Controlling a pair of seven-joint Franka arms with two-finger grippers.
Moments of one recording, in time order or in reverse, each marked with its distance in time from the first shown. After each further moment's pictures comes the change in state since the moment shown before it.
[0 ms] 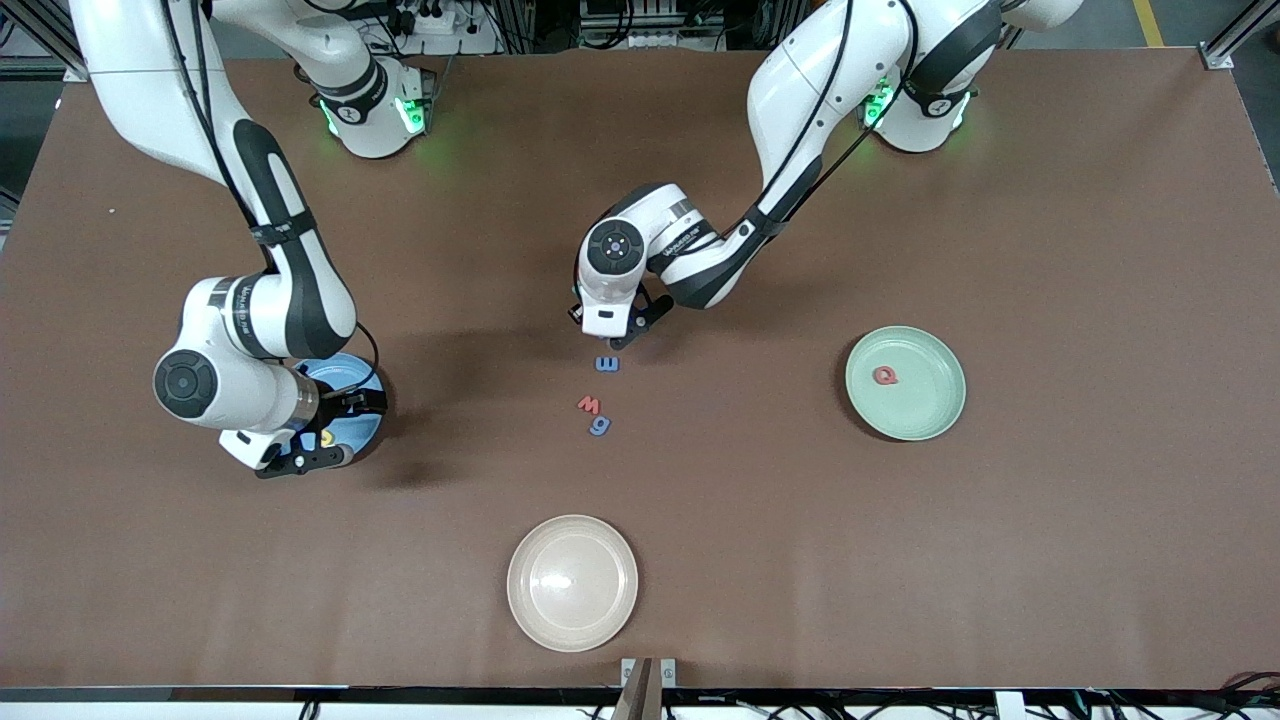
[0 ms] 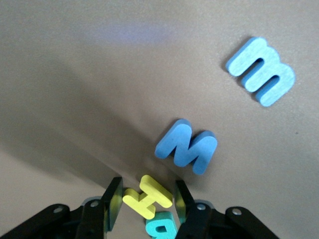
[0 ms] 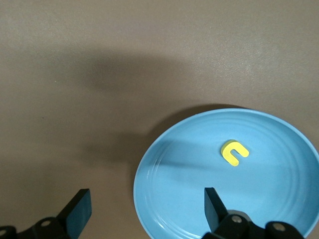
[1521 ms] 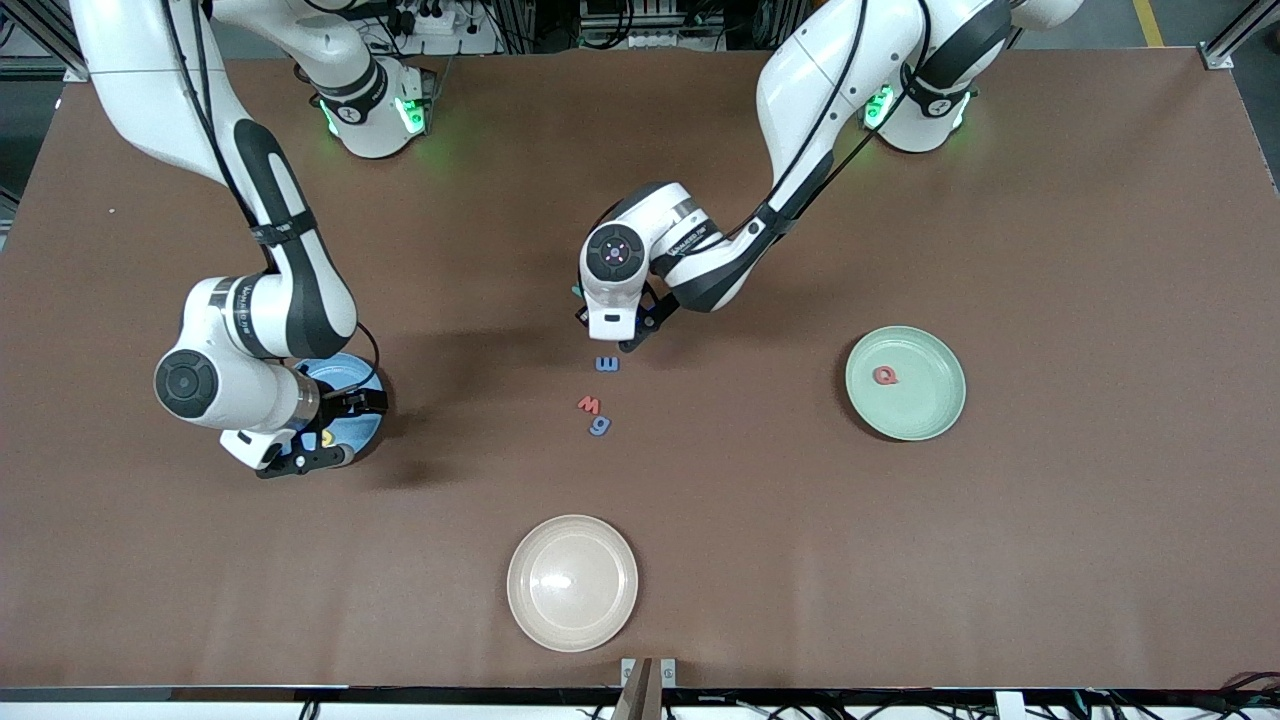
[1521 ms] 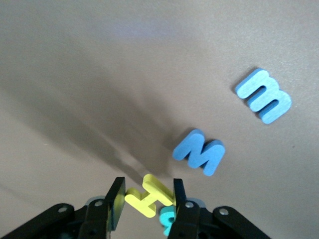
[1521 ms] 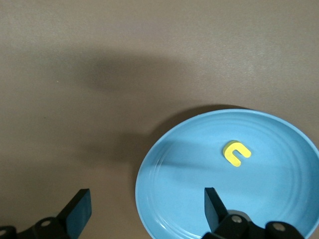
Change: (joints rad) left arm 0.027 -0.040 -0.001 0.037 -0.007 -0.162 -0.003; right arm 0.007 0.000 0.003 0.000 0.001 0.003 0.000
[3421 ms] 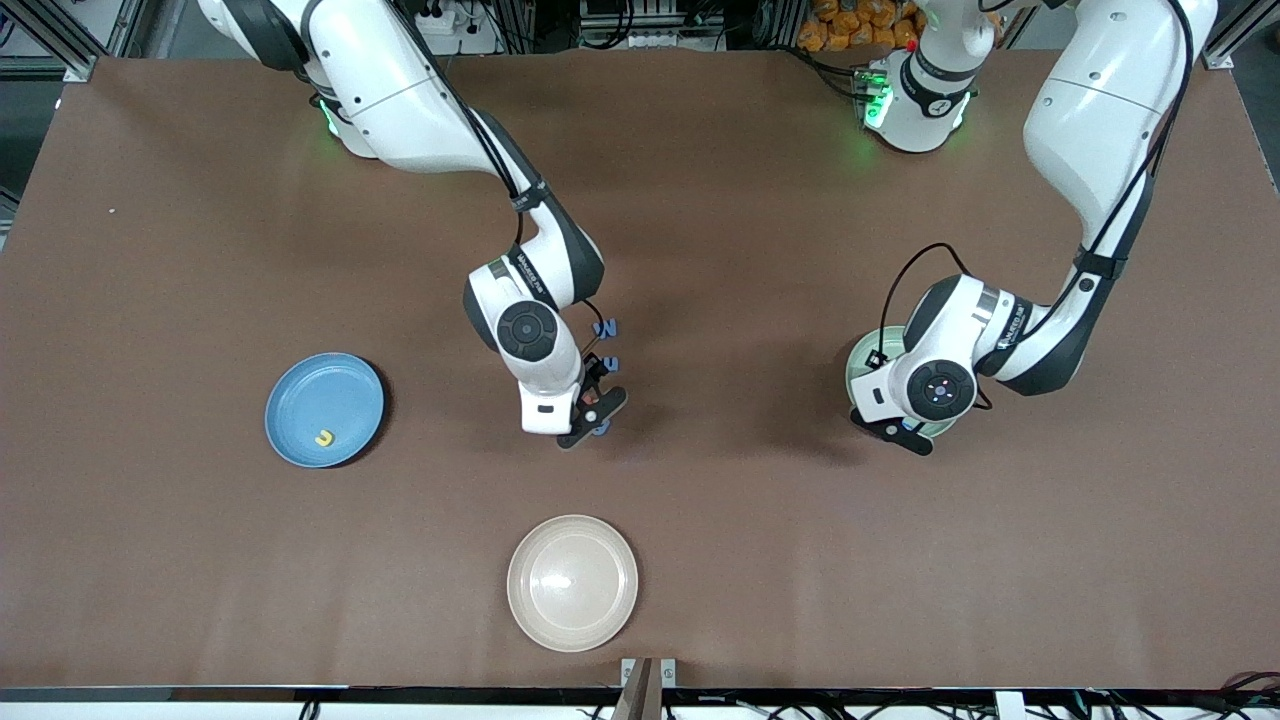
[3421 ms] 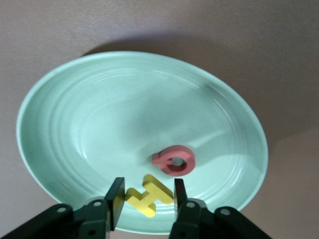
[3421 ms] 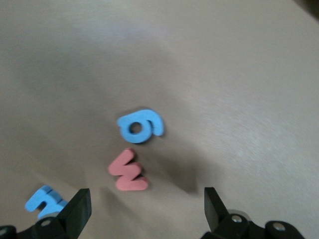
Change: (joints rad) left arm 0.707 -0.221 -0.047 -0.351 0.400 -0.212 1.599; right arm 0.472 0.268 0.031 0.270 -0.012 0.149 -0.068
